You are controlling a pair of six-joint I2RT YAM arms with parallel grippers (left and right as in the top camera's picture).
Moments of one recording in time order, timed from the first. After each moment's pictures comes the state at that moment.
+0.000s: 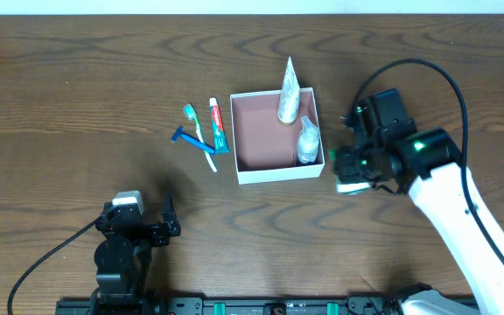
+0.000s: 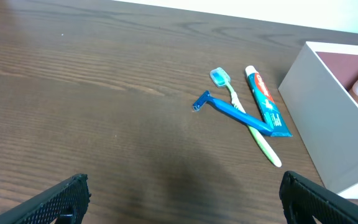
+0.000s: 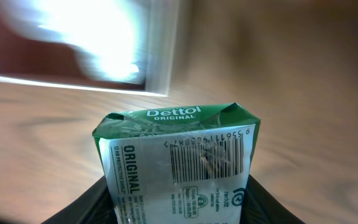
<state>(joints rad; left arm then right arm) -0.02 0.01 0.14 -0.51 -0.04 -0.15 0.39 1.35 1.23 -1.08 -0.10 0.25</state>
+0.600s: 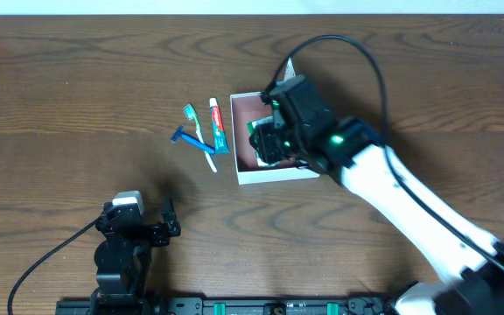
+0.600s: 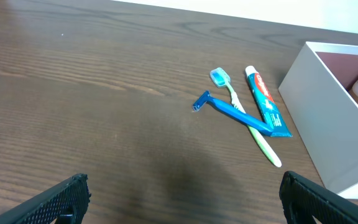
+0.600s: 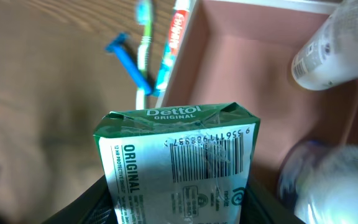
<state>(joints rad) -0.02 0.01 0.14 -0.51 -0.04 -0.15 0.66 1.63 1.36 -0.68 -0.11 0.41</state>
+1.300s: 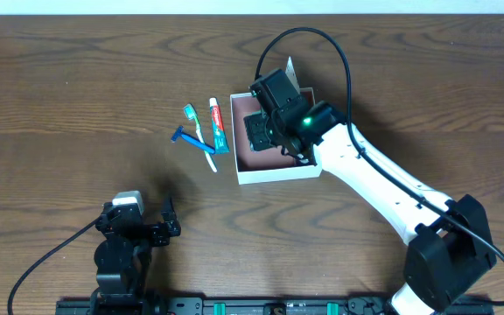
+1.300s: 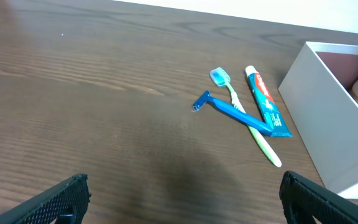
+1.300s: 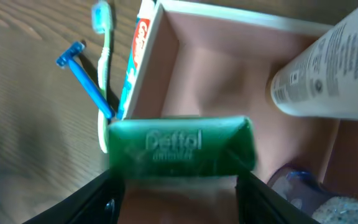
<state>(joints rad) -0.02 0.01 0.14 -0.51 -0.04 -0.15 0.66 1.79 1.46 -0.68 -0.01 0.38</state>
